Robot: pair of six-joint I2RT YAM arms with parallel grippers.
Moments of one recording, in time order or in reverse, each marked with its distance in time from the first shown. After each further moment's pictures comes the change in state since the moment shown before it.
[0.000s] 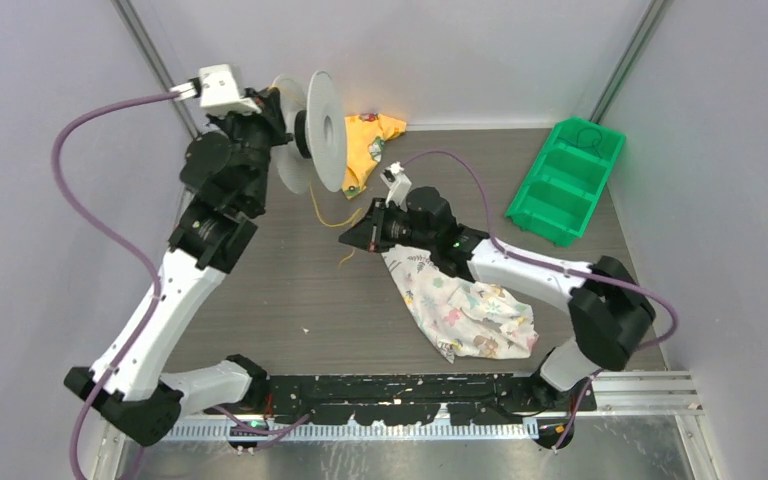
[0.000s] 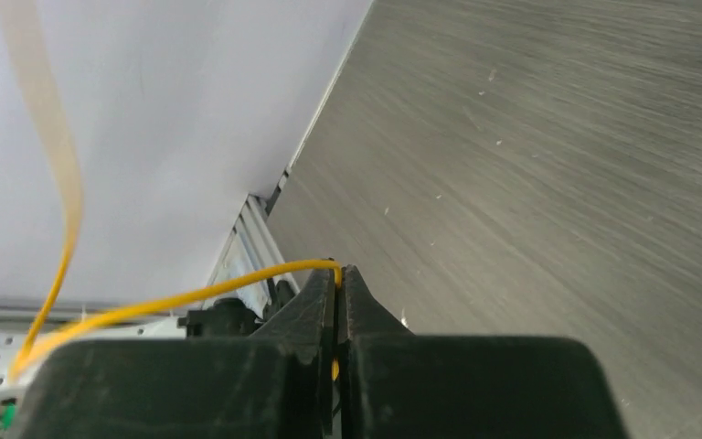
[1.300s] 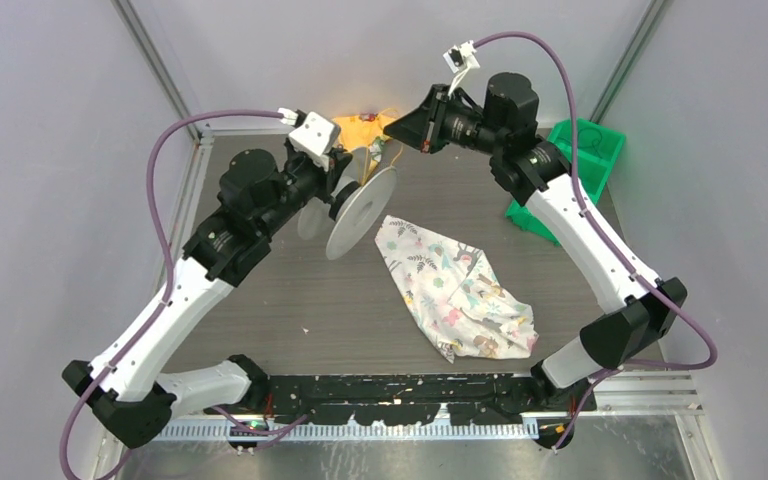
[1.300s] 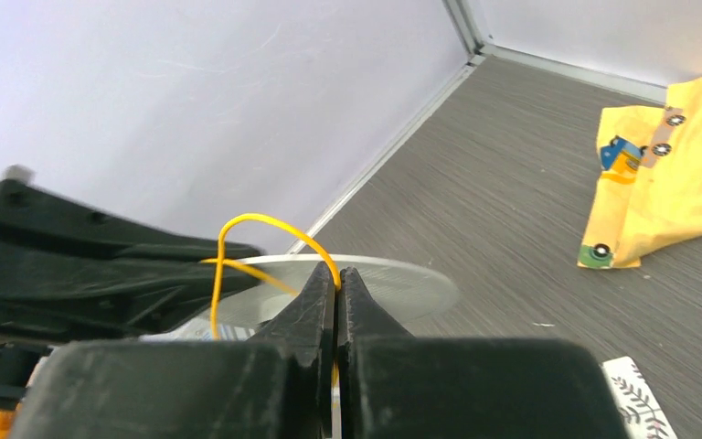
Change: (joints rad) left arm -0.126 0.023 -0.089 -0.259 0.425 0.260; right arm -0.293 -0.086 0.686 -0.588 -0.215 -0.315
